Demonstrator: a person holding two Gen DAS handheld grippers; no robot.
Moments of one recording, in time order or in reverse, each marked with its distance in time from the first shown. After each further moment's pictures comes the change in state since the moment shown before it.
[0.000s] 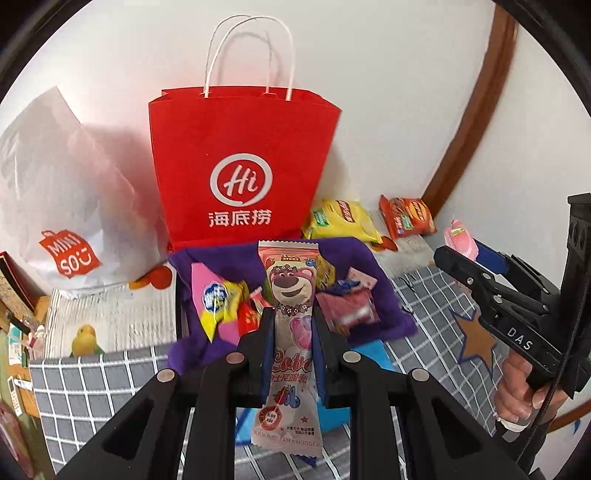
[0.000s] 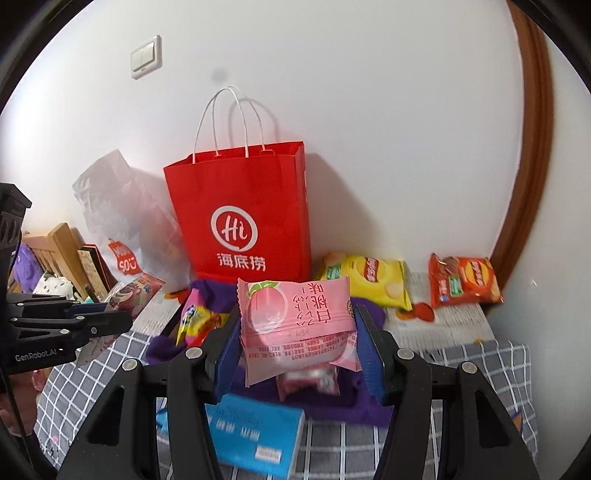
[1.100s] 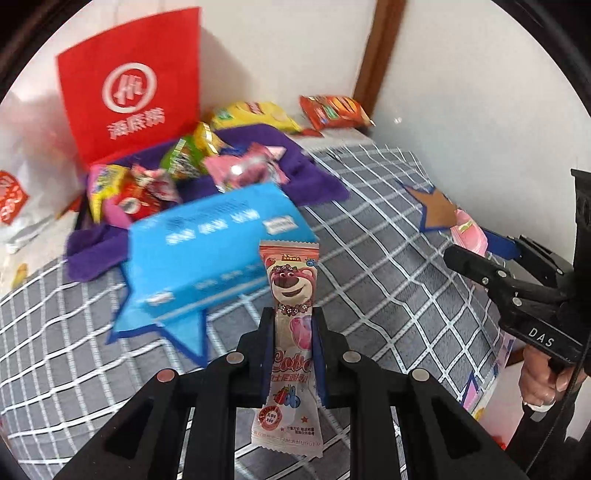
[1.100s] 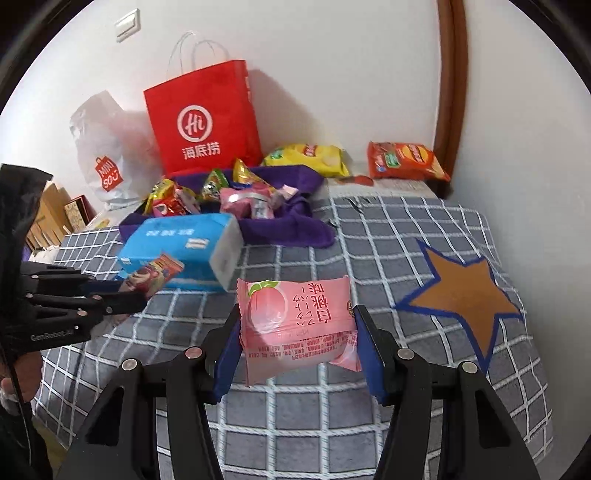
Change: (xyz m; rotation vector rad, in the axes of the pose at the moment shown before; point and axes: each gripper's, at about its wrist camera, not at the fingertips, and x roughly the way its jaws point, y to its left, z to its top) left arm 0.020 -0.104 -0.154 0.185 0.145 -0.074; right arm -0.084 -0.060 -0.187 0.080 0.149 -0.069
